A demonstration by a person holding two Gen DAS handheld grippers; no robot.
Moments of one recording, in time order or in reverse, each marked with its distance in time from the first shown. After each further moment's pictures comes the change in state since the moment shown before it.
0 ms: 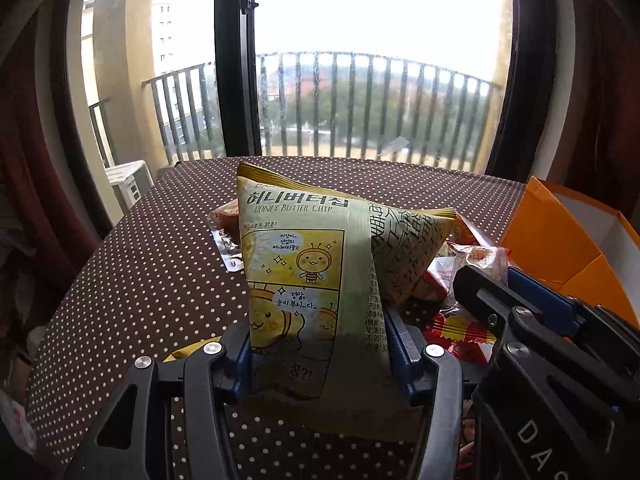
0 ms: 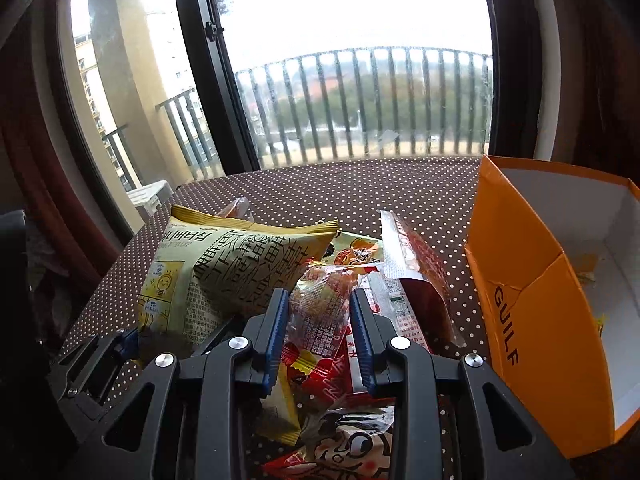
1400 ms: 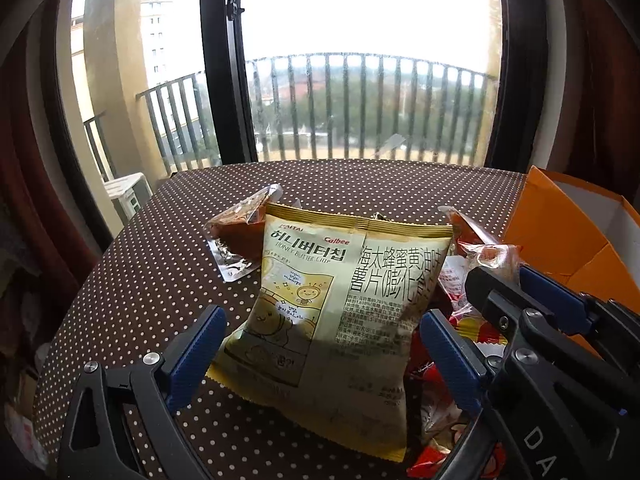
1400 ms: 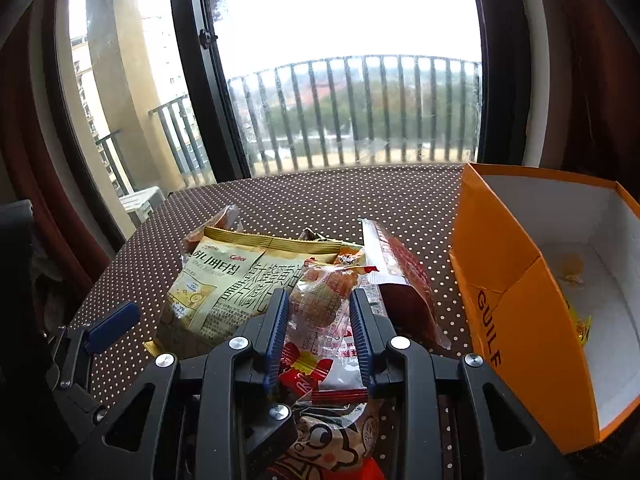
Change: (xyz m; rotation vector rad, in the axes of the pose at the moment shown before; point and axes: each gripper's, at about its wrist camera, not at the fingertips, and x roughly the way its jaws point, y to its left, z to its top) left arm 0.024 -0.005 0.004 0.059 0.000 0.022; right arm 0.011 0.001 0.001 0.006 -0.021 -0.039
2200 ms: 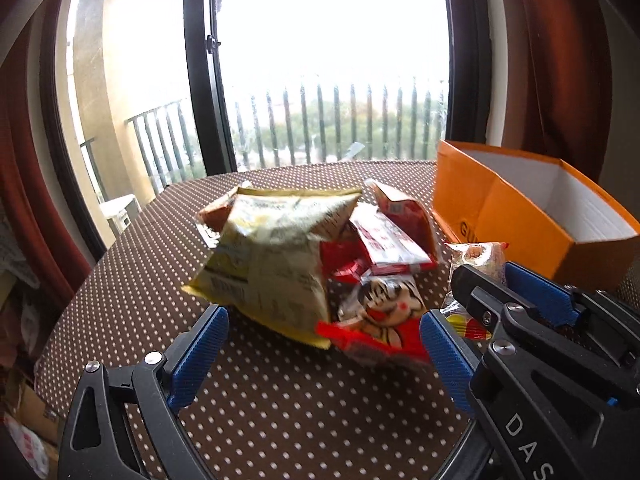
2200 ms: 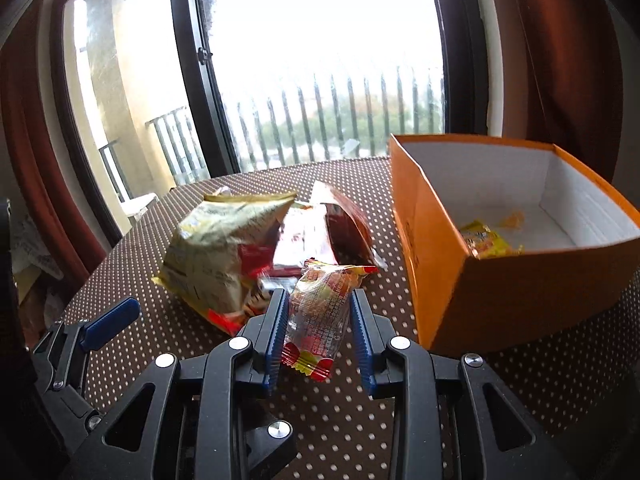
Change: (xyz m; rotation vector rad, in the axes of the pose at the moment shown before) left arm -0.067 -0.030 -0.060 0.065 -0.089 -0.035; right arm -0.081 -0.029 -0.071 0.018 -0.061 -0.023
